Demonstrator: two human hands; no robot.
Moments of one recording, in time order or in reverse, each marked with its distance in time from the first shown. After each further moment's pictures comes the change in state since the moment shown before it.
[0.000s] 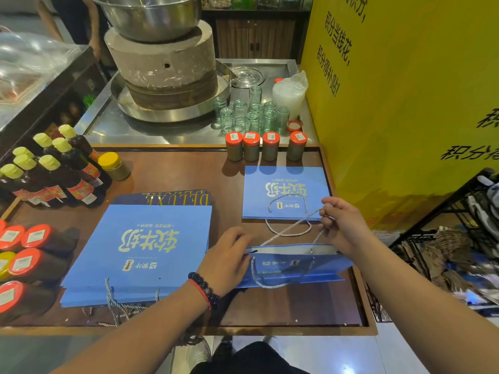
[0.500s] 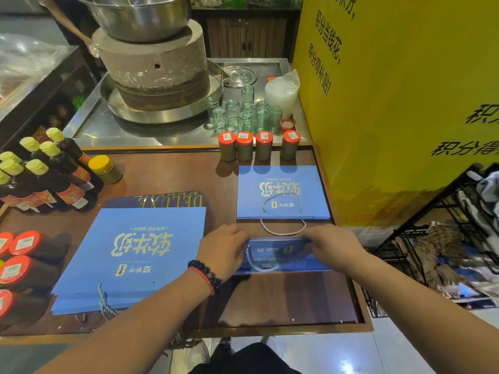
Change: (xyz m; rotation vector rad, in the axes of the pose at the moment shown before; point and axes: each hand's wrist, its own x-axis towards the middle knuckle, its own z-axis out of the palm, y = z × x) left_hand 0.029 0.000 -0.006 0.140 -0.113 -0.048; right_hand -0.008 0.026 -0.022 -1.836 -0.247 -0.621
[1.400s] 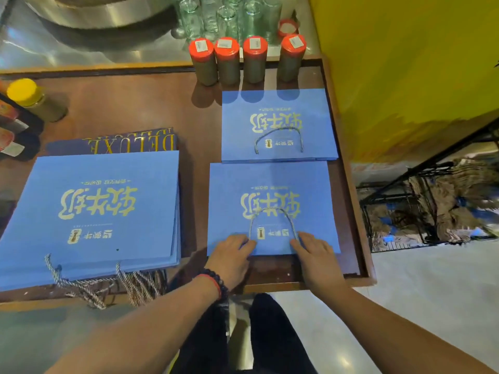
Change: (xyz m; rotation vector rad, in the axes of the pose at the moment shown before) left_hand -0.062 -0.013 0.186 -0.073 -0.514 -0.038; right_hand -0.047 0.006 0.222 0.097 -0.144 0.091
